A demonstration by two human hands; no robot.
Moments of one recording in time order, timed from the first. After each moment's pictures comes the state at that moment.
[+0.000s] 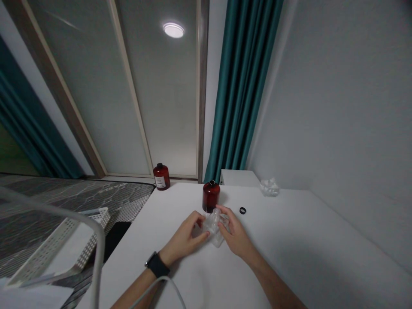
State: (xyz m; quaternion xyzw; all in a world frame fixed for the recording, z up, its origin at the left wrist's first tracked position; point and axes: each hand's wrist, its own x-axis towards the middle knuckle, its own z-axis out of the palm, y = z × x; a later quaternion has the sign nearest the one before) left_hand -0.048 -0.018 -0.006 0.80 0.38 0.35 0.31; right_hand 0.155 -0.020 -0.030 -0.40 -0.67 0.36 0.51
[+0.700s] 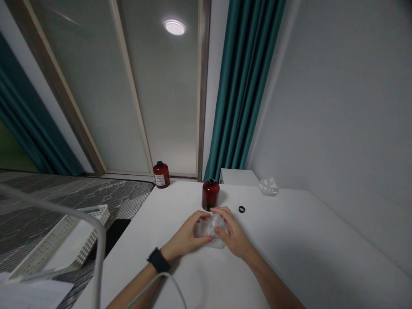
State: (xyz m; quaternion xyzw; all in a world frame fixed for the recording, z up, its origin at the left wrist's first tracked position) left_hand -0.044 -0.017 -0.011 0.78 0.35 0.36 0.38; right_hand 0.158 -0.026 -0.018 -0.34 -0.73 0.34 0.48
